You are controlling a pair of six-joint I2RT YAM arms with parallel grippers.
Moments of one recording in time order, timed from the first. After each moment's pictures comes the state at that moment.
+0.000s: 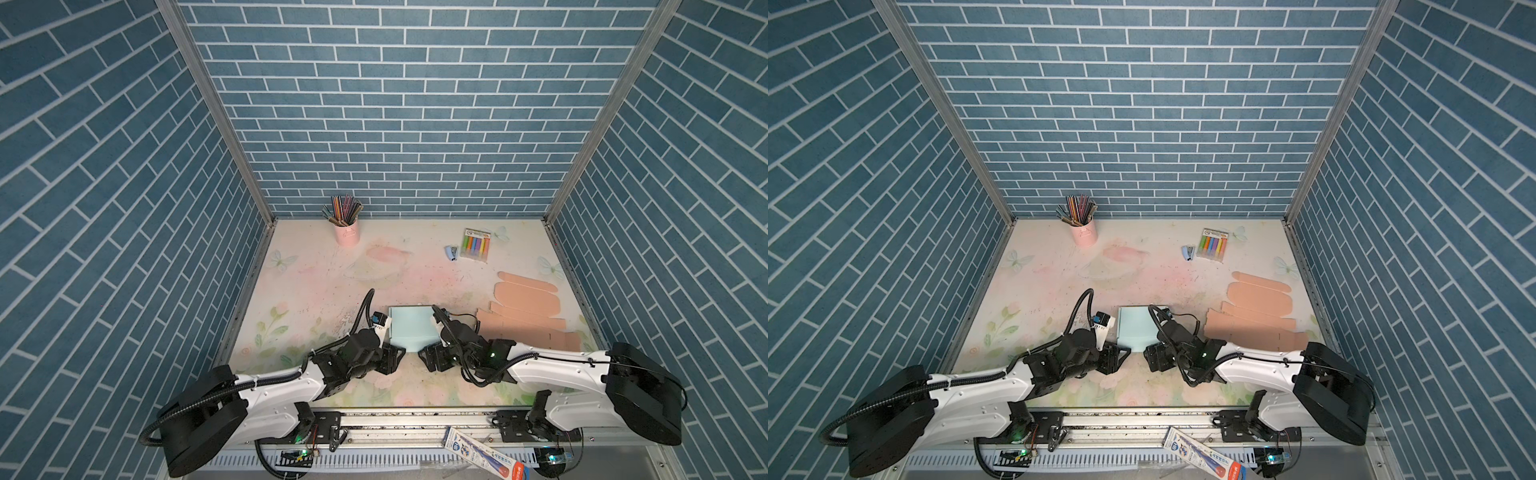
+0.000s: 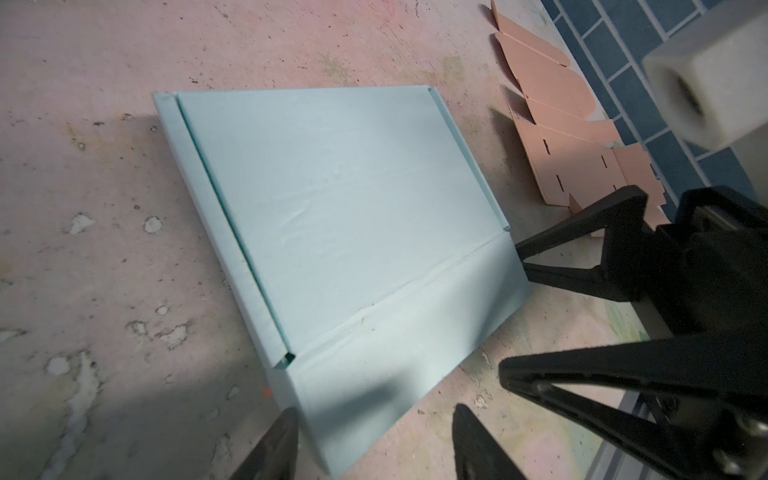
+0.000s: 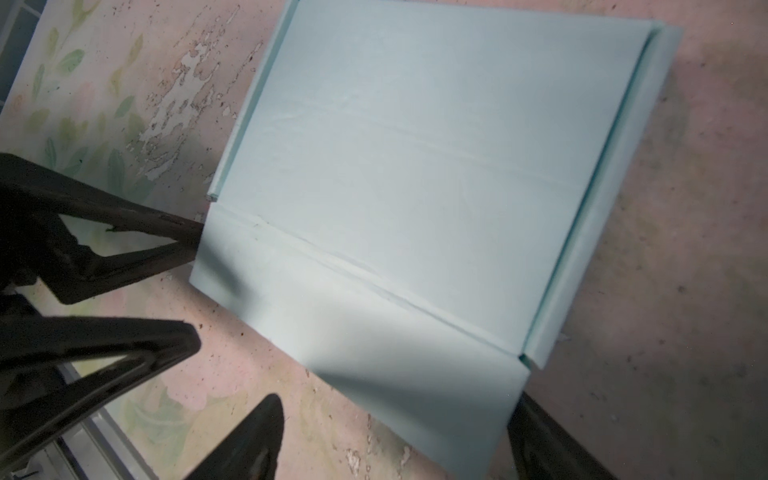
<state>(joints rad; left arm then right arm) -0.94 1.13 0.27 0.23 0.02 -0.62 1.08 1.30 0.52 -0.07 0.05 0.63</state>
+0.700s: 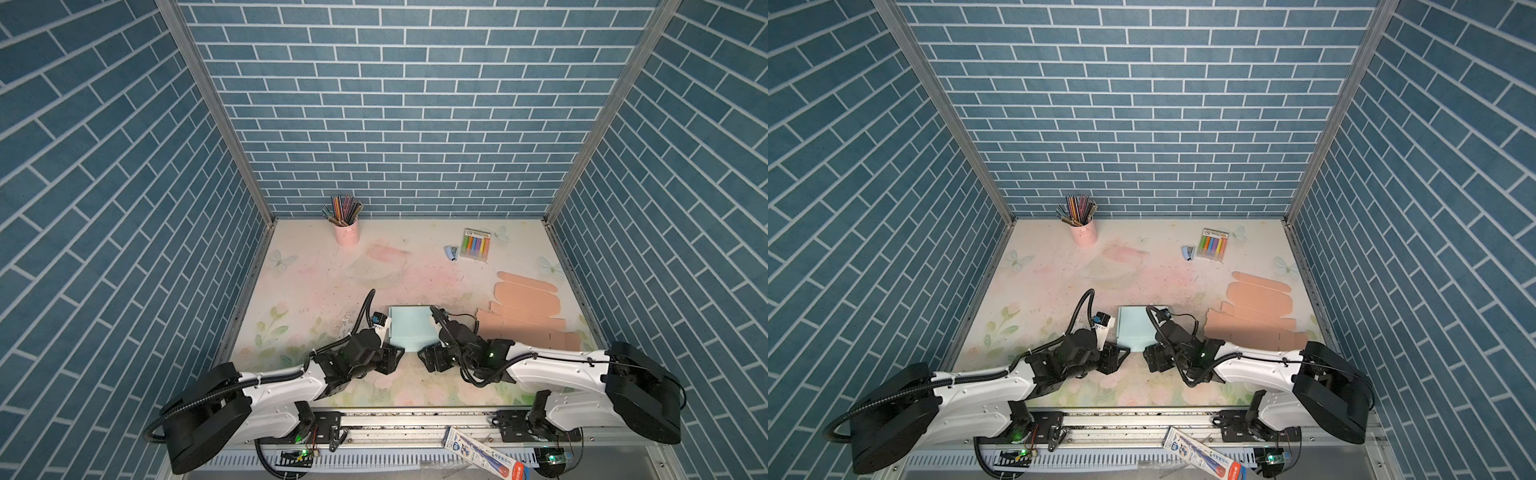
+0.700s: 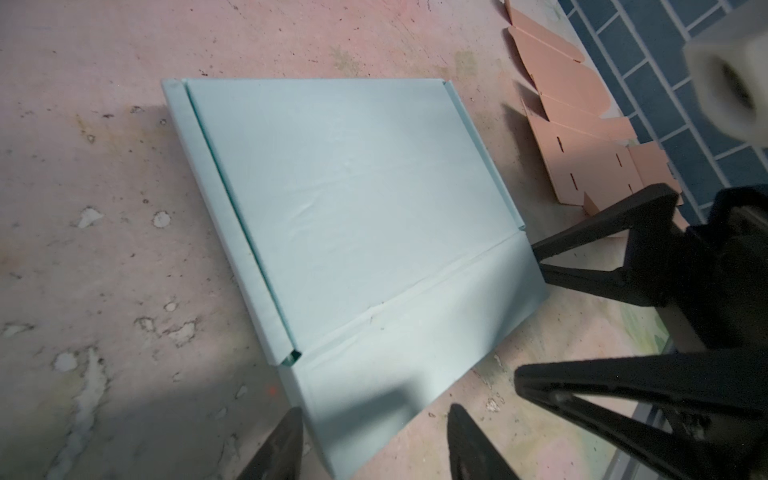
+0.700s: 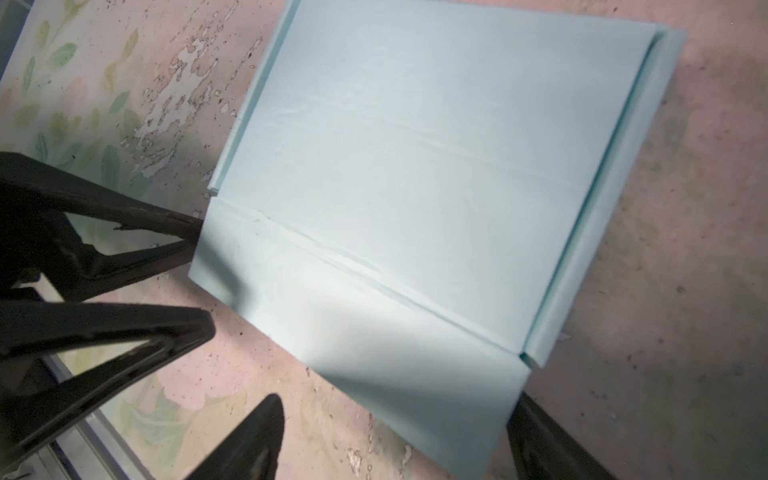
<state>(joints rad) -0.94 1.16 0.27 0.23 0.00 -0.62 1.09 1.30 0.53 -0.09 0.07 0.63</state>
